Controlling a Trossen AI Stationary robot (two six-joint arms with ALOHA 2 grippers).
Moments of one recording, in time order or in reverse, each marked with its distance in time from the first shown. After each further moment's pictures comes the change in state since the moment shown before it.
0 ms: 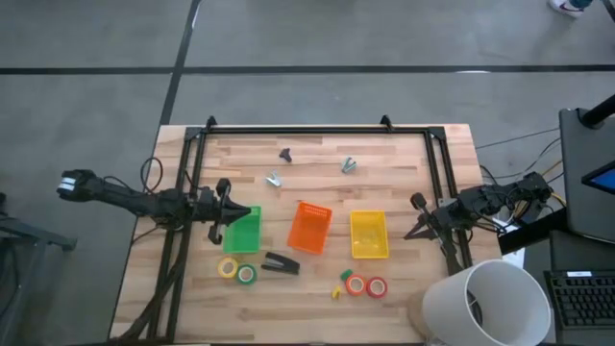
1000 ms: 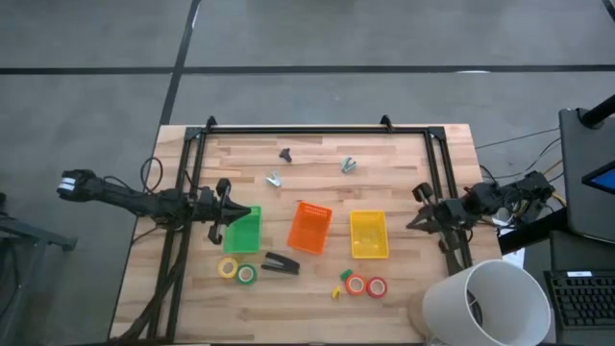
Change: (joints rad) left arm 0.000 0.000 0.000 0.000 0.000 0.000; right arm 0.001 0.054 -0.029 0.367 0.124 0.004
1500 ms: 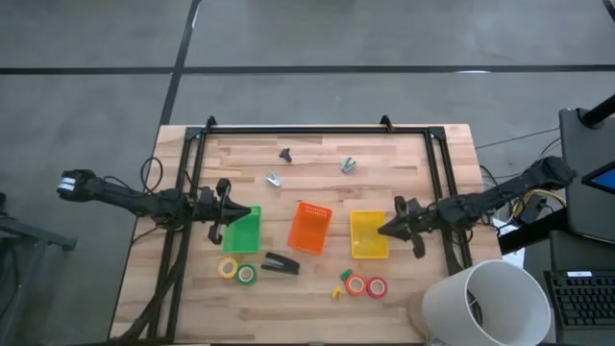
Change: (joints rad) left arm 0.000 0.000 0.000 0.000 0.000 0.000; right arm 0.000 0.562 -0.055 0.351 0.142 0.521
